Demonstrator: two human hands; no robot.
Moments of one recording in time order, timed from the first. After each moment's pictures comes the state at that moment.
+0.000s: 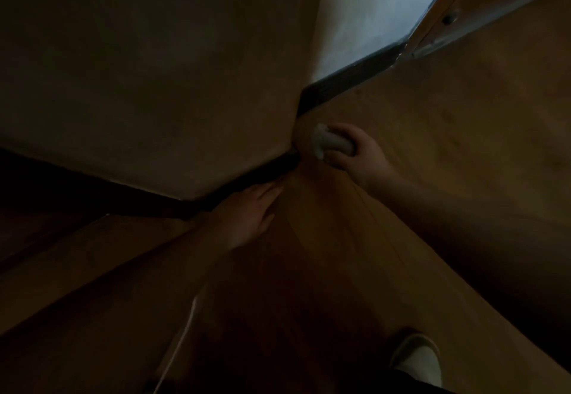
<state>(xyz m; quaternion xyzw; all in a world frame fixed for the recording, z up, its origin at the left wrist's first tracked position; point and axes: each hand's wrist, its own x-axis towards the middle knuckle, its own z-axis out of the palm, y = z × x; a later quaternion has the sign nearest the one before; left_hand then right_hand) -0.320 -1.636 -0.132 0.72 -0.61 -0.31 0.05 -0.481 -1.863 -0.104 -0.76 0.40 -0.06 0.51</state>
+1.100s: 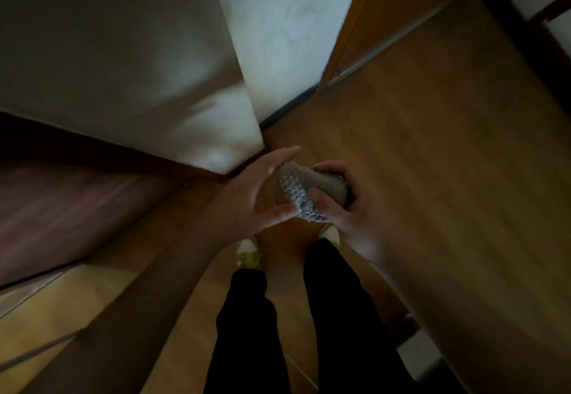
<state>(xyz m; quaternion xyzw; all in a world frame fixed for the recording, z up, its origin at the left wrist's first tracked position) -0.412 -1.616 0.519 0.63 -0.52 -0.44 0.37 -0.603 -1.709 0.534 -0.62 0.42 -0.16 0.64</state>
